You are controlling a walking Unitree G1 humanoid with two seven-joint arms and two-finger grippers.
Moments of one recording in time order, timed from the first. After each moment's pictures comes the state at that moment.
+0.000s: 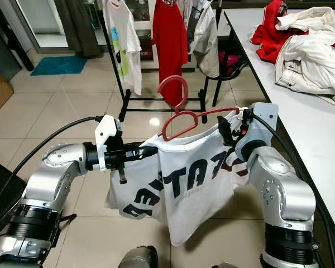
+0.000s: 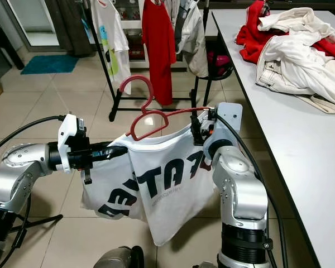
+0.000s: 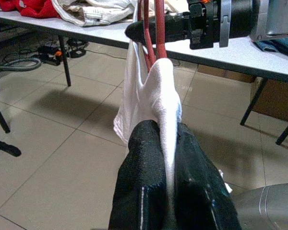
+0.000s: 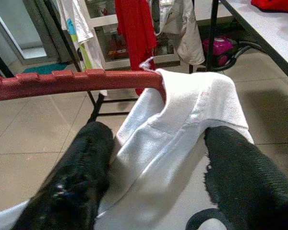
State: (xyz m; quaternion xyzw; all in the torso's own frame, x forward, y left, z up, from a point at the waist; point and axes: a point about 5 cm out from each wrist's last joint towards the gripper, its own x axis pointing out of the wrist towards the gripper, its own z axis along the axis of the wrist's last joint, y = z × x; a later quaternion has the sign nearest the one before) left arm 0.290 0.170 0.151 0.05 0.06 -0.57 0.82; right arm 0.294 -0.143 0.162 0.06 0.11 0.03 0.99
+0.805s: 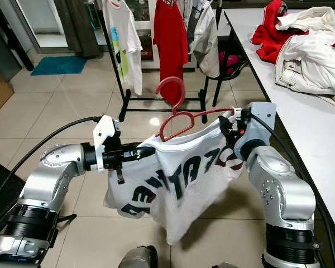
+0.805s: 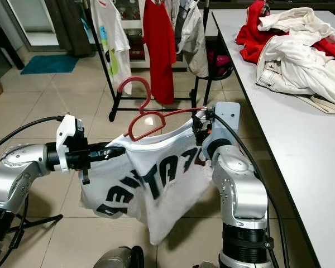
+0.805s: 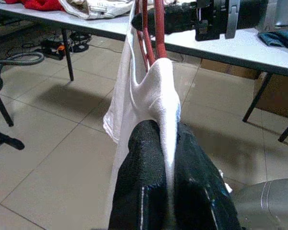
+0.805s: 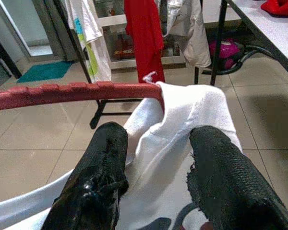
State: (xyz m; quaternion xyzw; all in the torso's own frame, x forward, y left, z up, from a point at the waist) left arm 0.290 0.176 0.148 0.05 0.07 -0.57 0.82; right arm 0.295 -0.139 0.164 0.05 0.11 0.05 0.99
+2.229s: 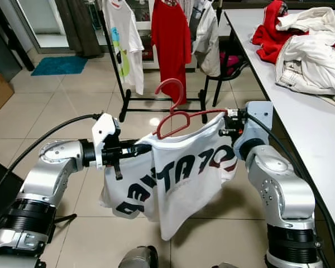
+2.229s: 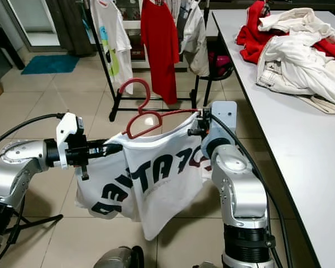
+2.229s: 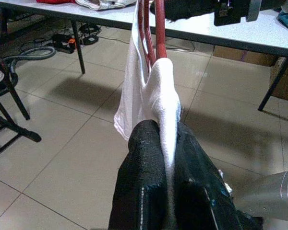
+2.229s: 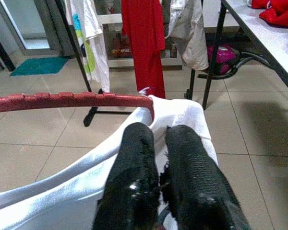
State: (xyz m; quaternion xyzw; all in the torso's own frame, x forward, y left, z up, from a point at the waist) left arm 0.299 0.181 0.148 0.09 0.08 -0.55 0.83; right arm 0.295 -0.138 0.165 0.02 0.11 0.05 0.99
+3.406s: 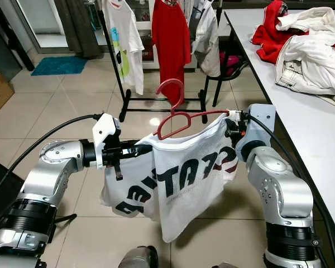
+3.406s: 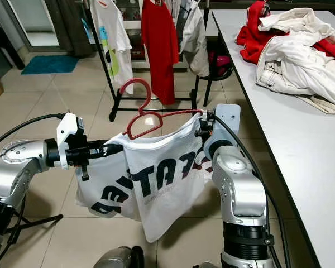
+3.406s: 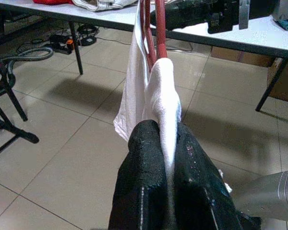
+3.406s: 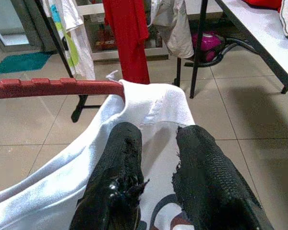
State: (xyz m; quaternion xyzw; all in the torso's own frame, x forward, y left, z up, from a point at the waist) left arm 0.299 0.180 0.148 0.08 0.07 -0.56 0.82; right arm 0.298 -0.145 0.156 0.03 0.13 0.01 0.99
